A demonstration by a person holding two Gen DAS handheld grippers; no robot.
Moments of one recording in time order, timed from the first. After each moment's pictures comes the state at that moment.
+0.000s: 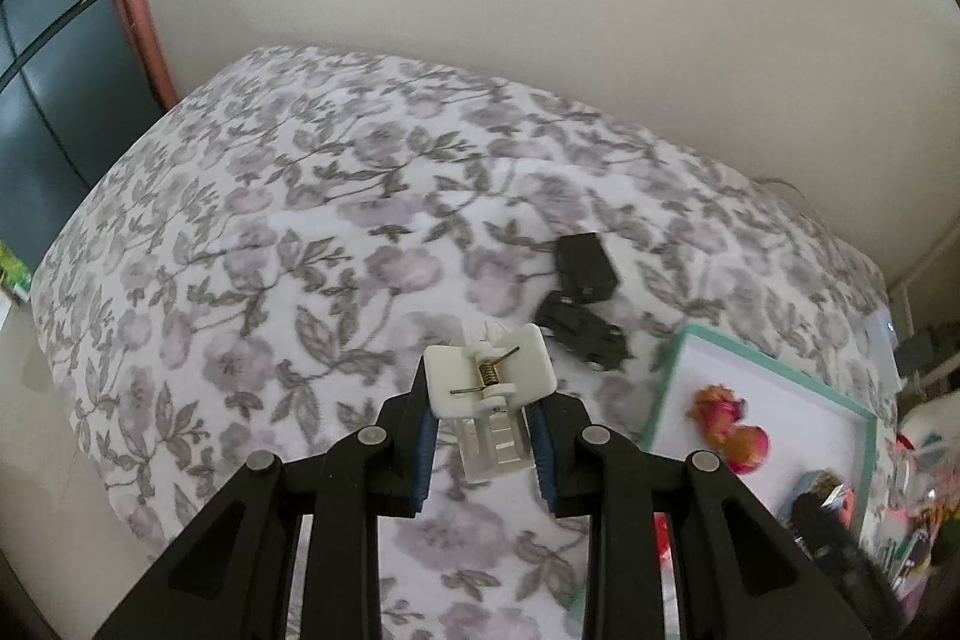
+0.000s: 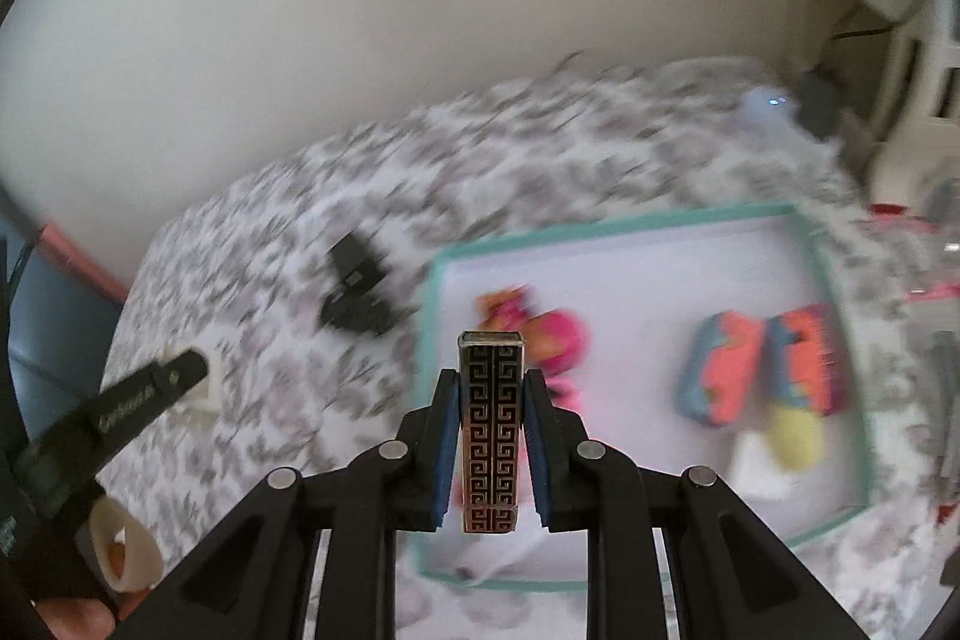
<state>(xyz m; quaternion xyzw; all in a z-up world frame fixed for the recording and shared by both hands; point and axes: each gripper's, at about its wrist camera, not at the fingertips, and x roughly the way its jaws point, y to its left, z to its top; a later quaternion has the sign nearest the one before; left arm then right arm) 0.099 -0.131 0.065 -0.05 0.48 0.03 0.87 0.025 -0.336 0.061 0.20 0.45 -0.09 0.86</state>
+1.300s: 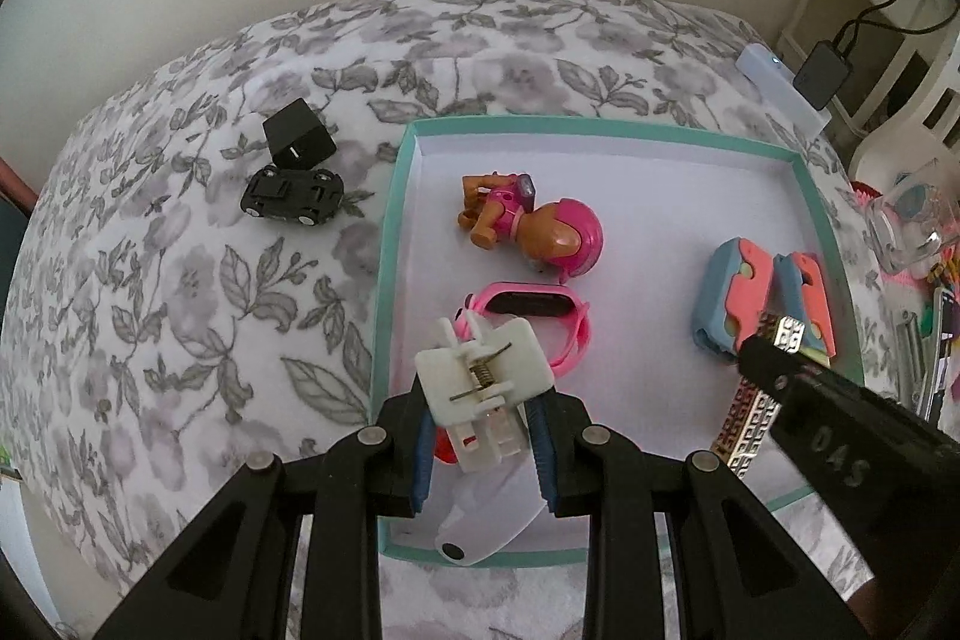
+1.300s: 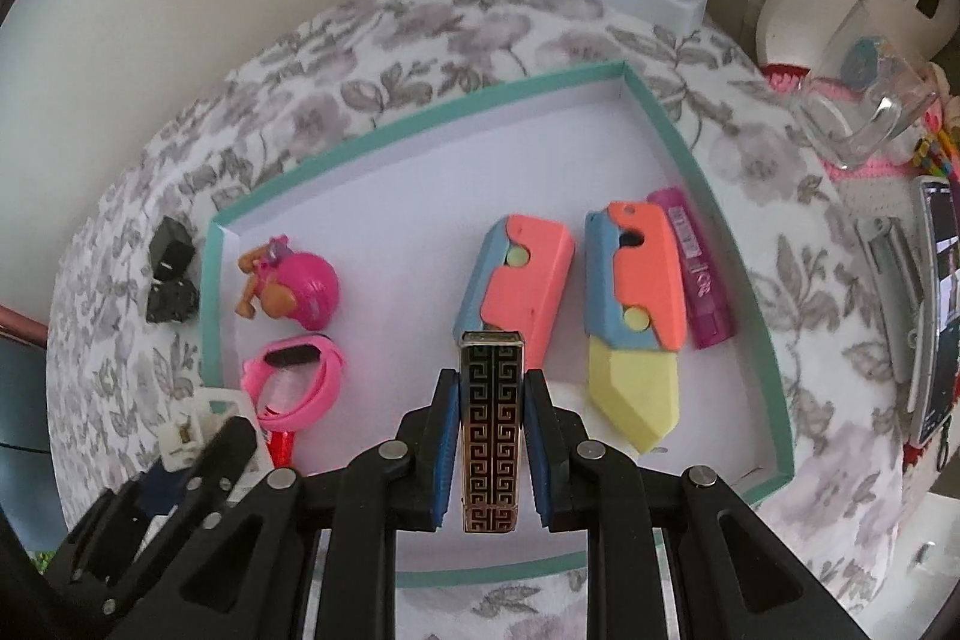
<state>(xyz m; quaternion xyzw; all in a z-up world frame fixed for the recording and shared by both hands) 0.053 -0.275 0.000 0.10 0.55 -0.13 0.82 0.008 -0.420 -0.011 0.24 0.55 -0.17 0.78</state>
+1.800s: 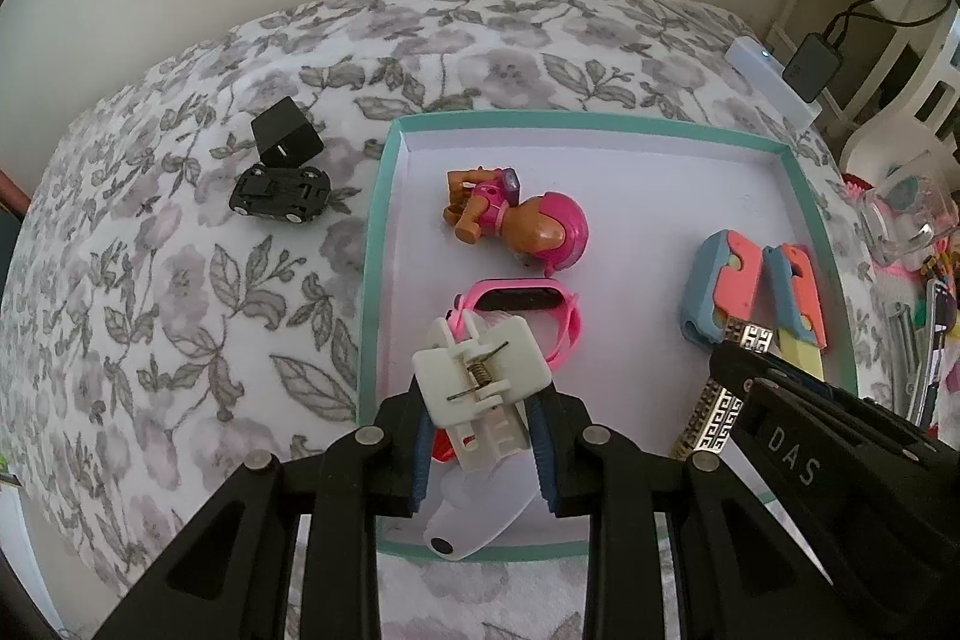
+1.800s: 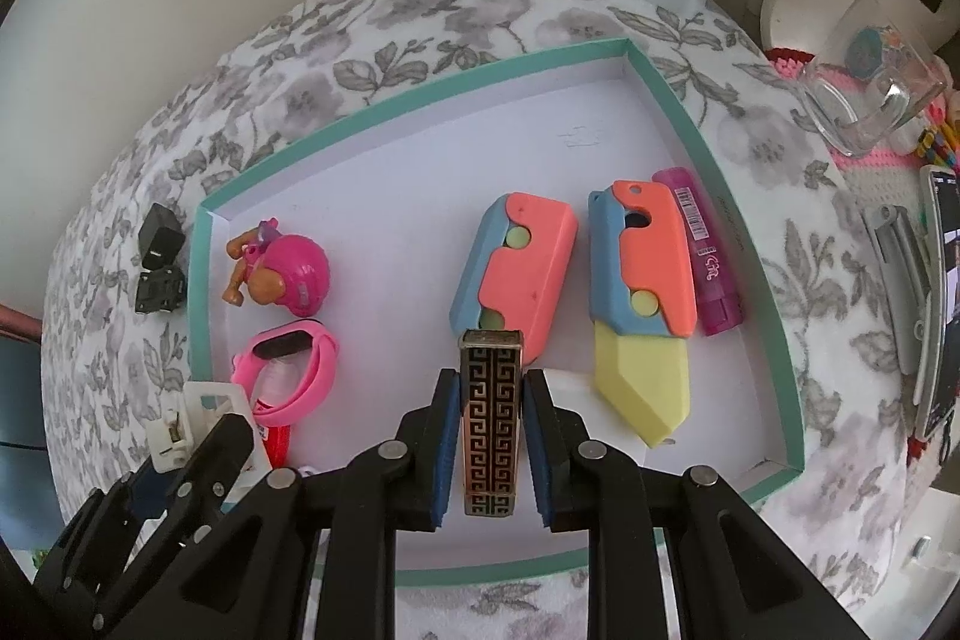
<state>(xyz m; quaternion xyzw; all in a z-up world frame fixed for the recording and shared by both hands) 0.052 -0.277 0.000 0.10 0.55 -0.14 0.81 0.008 -0.419 -0.018 0.24 0.56 -0.18 0.77</state>
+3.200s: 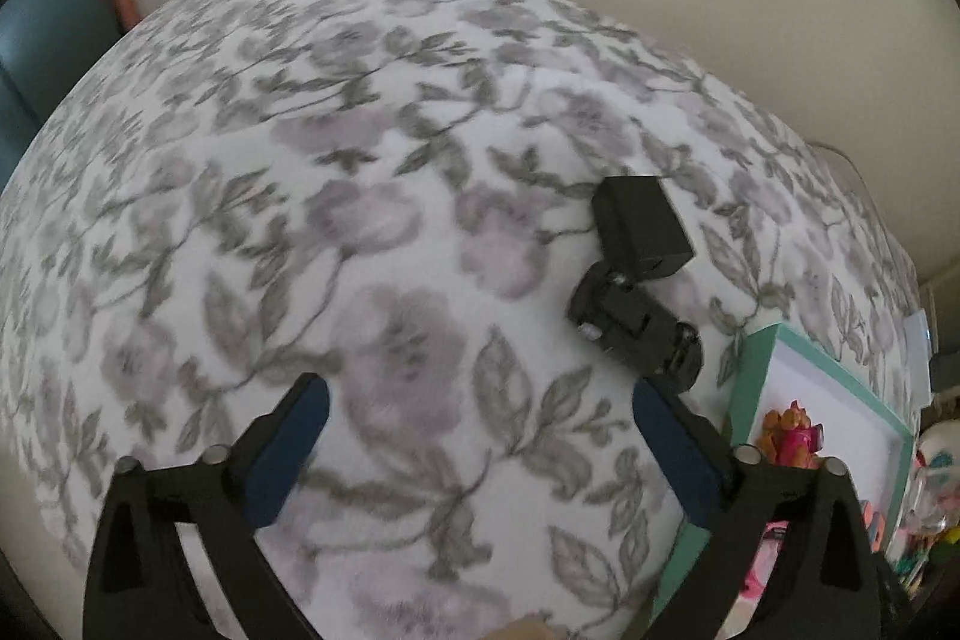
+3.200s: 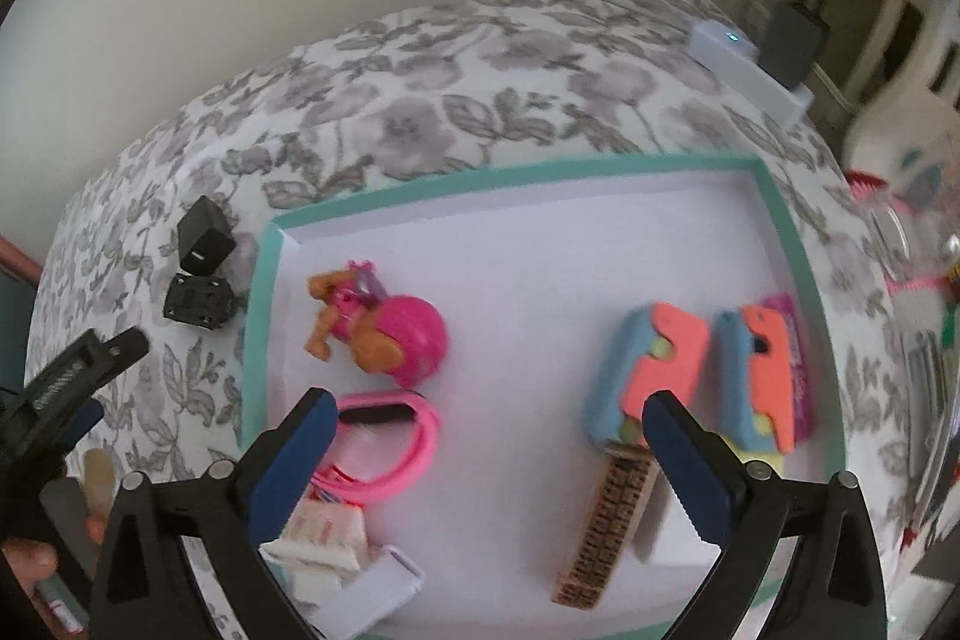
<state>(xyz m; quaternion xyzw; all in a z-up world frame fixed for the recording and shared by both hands) 0.166 -0.117 -0.029 -0.08 0.55 0.02 0.83 0.071 -0.374 -0.006 0.15 0.54 -0.14 0.82</state>
